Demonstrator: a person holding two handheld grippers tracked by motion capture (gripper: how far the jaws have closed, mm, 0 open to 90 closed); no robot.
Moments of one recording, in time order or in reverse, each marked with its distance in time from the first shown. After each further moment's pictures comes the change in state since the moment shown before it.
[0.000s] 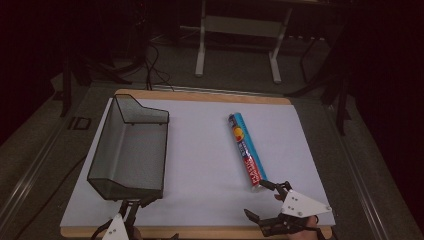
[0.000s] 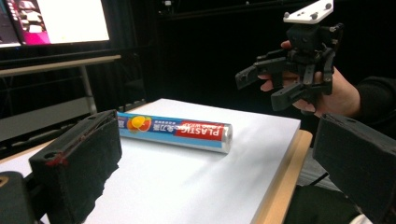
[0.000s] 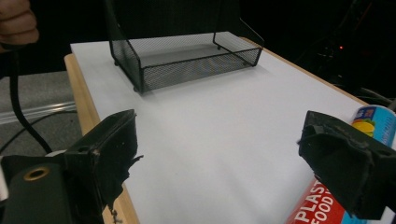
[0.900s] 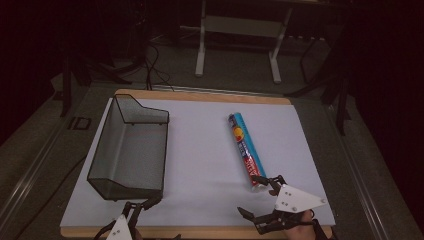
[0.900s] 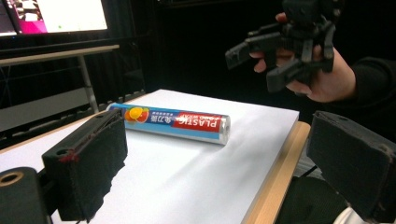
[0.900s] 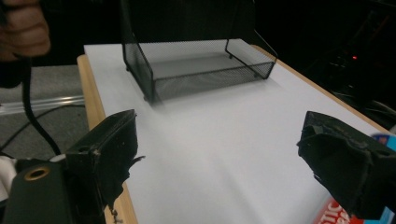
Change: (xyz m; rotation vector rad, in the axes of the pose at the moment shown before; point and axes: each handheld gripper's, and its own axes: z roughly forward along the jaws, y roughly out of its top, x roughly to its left) left arm -0.005 0.002 0.002 0.051 -0.004 -0.004; right arm 0.002 0.030 0.009 0.006 0.060 -0.056
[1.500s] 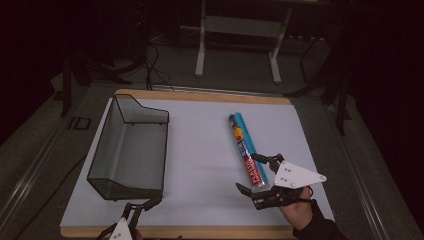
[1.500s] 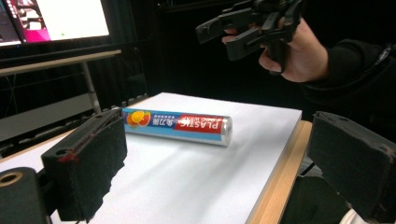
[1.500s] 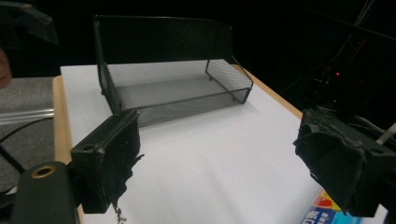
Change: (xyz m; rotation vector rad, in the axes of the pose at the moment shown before) left arm -0.003 -0.001 0.000 -0.018 0.009 0.030; right arm -0.035 0.033 0.013 -0.038 -0.049 -0.032
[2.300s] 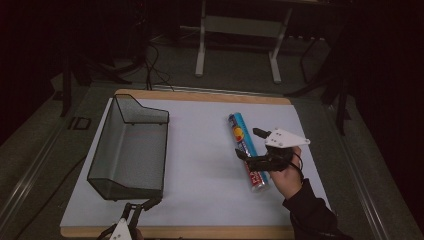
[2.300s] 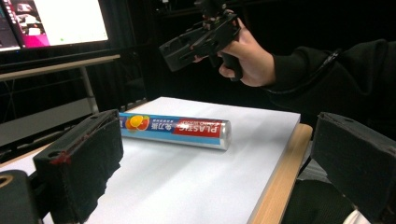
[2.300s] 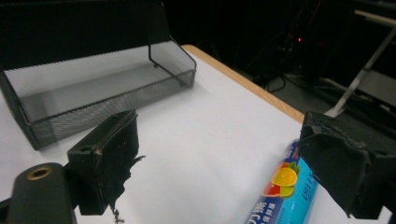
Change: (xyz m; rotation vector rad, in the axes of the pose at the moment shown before) left arm -0.001 -0.001 0.000 -0.016 -0.009 0.008; right arm -0.065 -0.009 0.045 0.086 -0.148 0.129
